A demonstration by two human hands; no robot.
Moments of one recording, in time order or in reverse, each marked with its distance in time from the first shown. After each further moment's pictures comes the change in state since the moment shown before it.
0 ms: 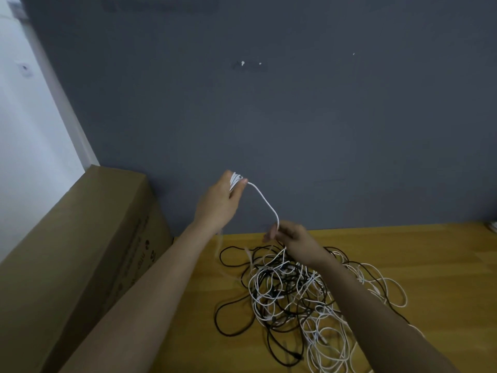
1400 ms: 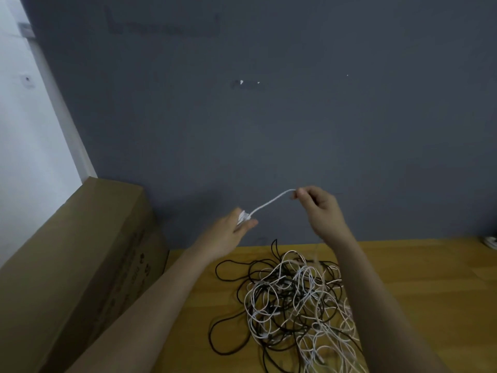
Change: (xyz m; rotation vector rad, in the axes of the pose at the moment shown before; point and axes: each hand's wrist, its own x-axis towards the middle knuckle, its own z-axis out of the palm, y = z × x) left_hand -0.013 -0.010 0.014 0.042 -0.388 0.009; right_hand 0.012 -0.067 -0.059 0.006 0.471 -0.210
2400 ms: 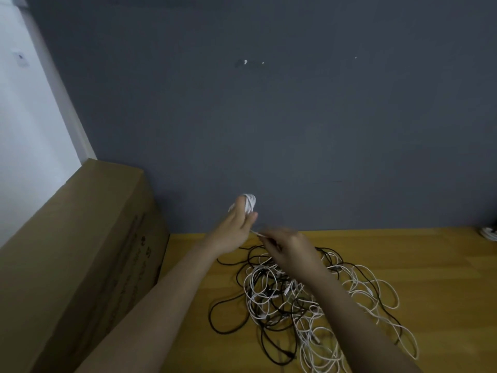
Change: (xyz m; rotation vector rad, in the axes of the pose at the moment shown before) left_hand -0.007 -0.002 0.027 -0.202 -0.020 0.032; right_hand -0.075 0.028 0.048 -0.547 -0.274 -0.410
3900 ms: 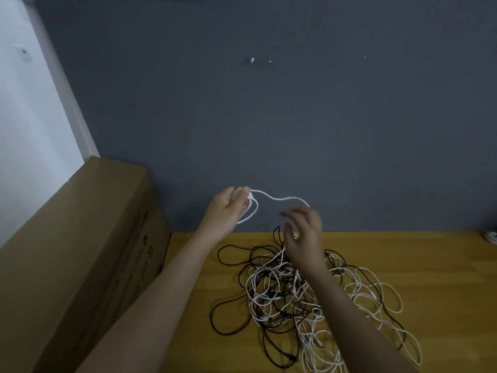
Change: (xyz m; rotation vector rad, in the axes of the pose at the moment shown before) left_hand -0.007 0.020 -0.031 -0.336 0.297 -0.037; right_hand 0.007 0.027 0.021 0.127 0.357 0.326
